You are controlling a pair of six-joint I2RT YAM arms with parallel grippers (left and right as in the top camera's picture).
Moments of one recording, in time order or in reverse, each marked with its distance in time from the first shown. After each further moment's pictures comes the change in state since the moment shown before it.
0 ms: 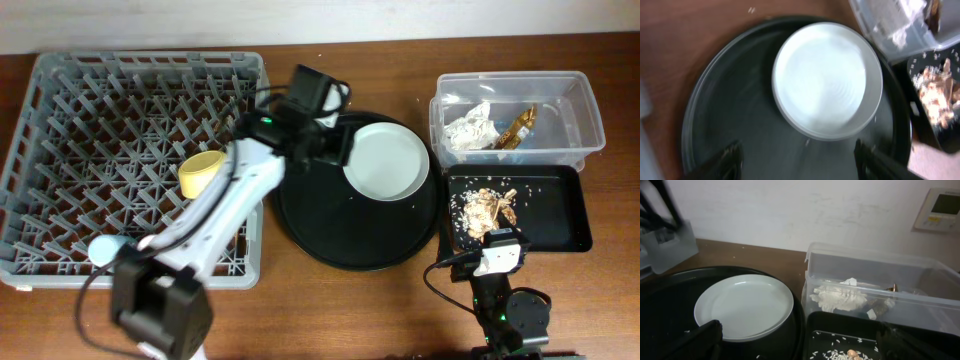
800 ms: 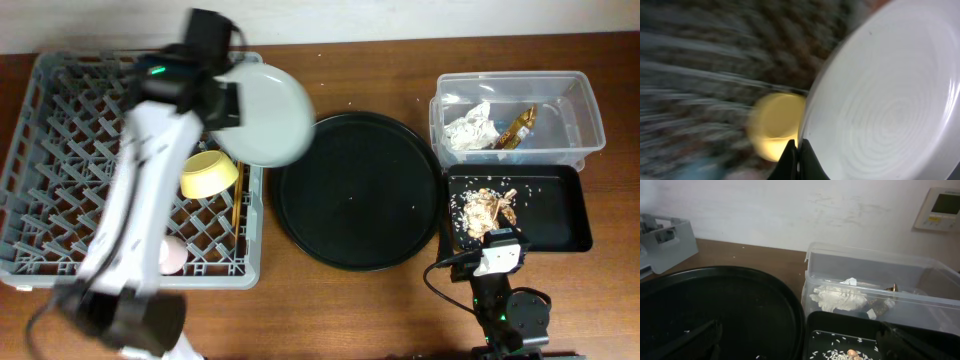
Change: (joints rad) left arm 0.309 -0.061 0.404 -0.617 -0.426 -0.105; right arm 0.000 0.001 0.000 0.000 0.000 0.000
